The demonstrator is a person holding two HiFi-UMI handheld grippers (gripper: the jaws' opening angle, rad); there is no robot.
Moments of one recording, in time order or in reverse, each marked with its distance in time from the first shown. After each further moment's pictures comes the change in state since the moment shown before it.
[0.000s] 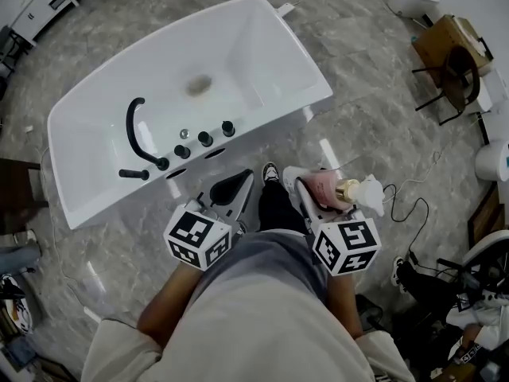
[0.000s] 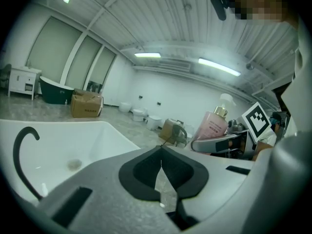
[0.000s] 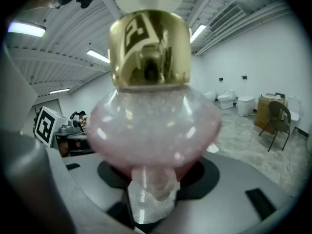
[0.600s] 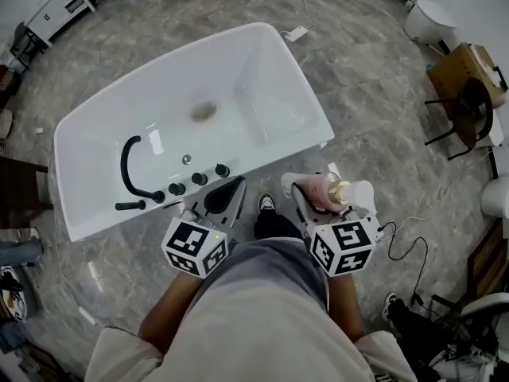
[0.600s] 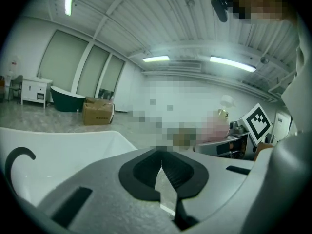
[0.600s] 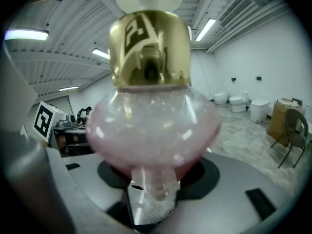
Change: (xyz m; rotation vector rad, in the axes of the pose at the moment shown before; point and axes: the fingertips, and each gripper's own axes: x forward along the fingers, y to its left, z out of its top) left arm 0.099 0.057 0.071 0.003 -0.049 0.164; right arm 0.096 -0.086 0.078 -0.072 0.018 0.114
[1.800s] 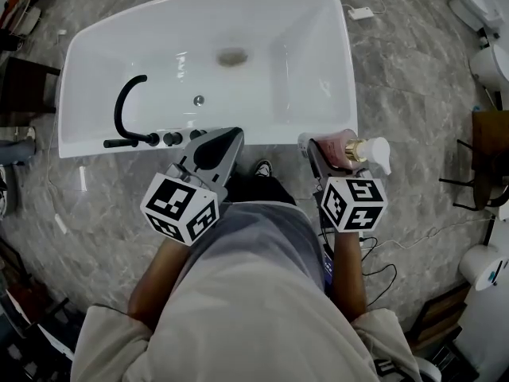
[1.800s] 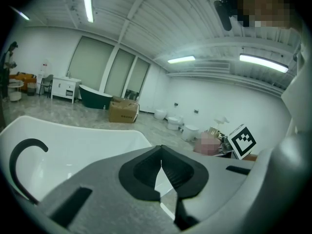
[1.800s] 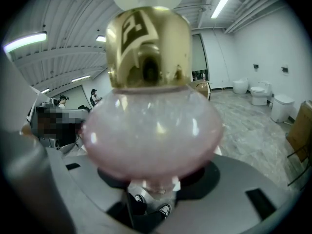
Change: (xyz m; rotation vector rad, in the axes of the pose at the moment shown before) left arm 0.061 0.072 0.022 -0.145 -0.029 0.285; right arm 0.142 -0.087 0.005 -0.084 0.194 0.179
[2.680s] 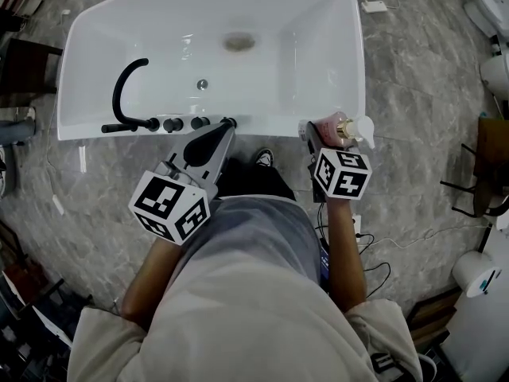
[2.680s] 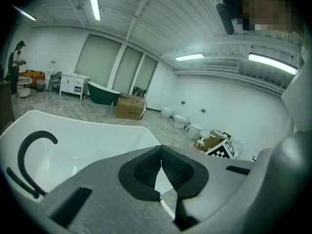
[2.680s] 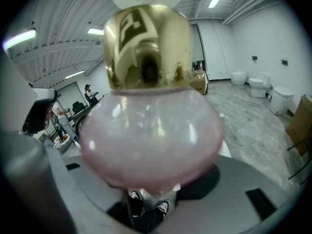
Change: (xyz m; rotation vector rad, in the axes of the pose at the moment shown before) left arm -0.007 0.025 -0.016 -0.055 0.033 0.077; right arm 0.084 -0.032 -0.051 0.037 0.084 -0.024
